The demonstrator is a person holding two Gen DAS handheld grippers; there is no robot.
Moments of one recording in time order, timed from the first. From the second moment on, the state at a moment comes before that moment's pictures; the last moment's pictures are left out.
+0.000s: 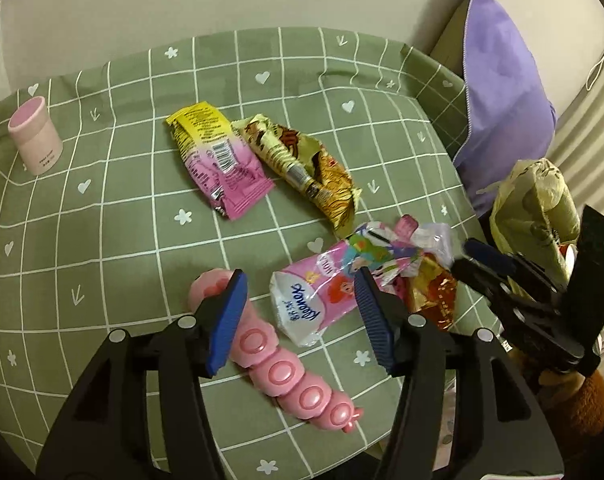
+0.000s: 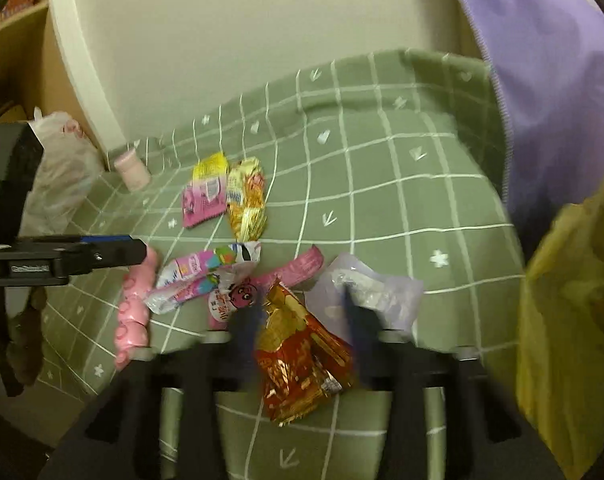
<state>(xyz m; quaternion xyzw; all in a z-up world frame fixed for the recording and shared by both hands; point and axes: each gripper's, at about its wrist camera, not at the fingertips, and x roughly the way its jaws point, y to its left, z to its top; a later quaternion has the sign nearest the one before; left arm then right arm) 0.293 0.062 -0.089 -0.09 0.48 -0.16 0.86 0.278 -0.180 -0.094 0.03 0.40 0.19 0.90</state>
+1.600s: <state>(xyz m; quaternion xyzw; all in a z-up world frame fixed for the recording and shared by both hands) 0.322 0.028 -0.125 0.08 0.50 -0.20 0.84 0.234 -0.209 -0.054 0.01 0.39 0.15 0.91</state>
